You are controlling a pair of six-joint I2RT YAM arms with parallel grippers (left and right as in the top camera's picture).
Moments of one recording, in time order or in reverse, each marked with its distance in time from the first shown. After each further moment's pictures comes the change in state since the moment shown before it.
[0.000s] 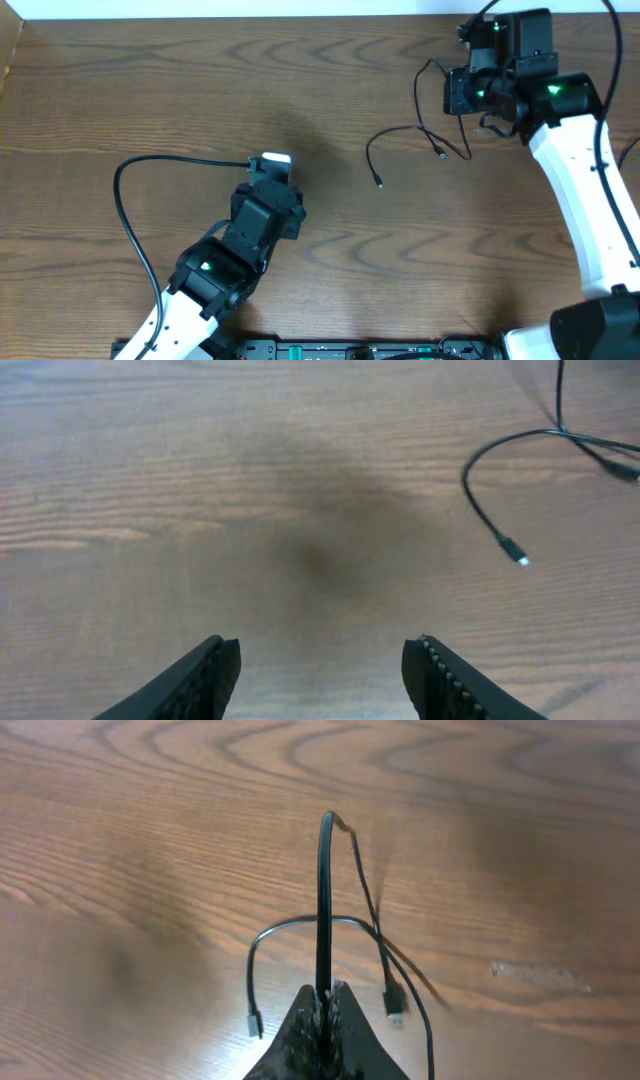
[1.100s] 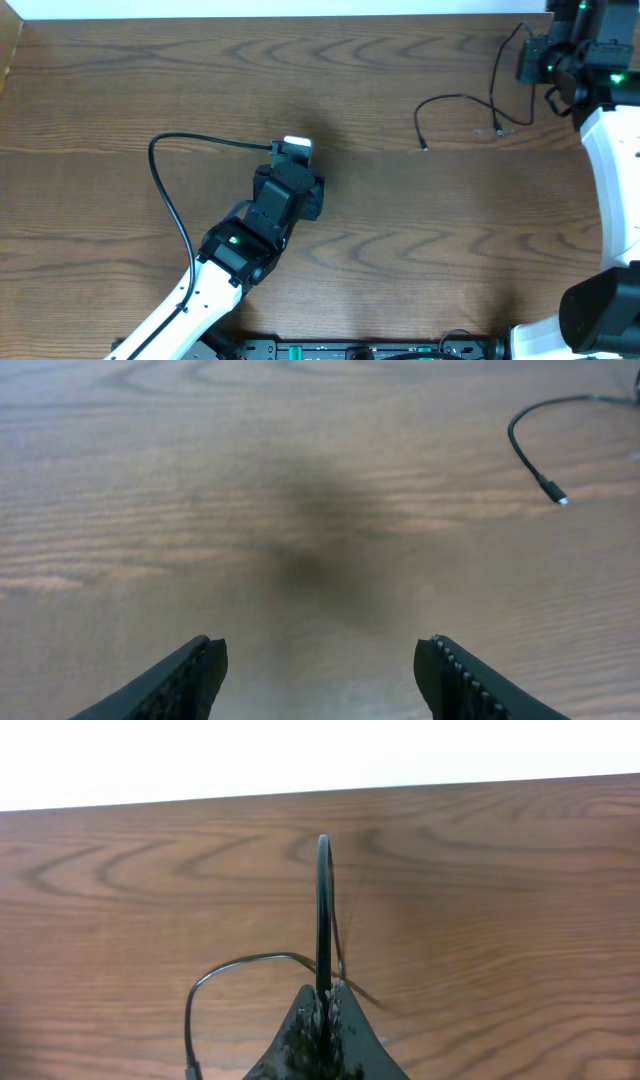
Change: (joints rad) left arm 0.000 0.168 0.000 0.224 0.043 0.009; right arm -0.276 0.033 0.000 0.209 0.115 -0.086
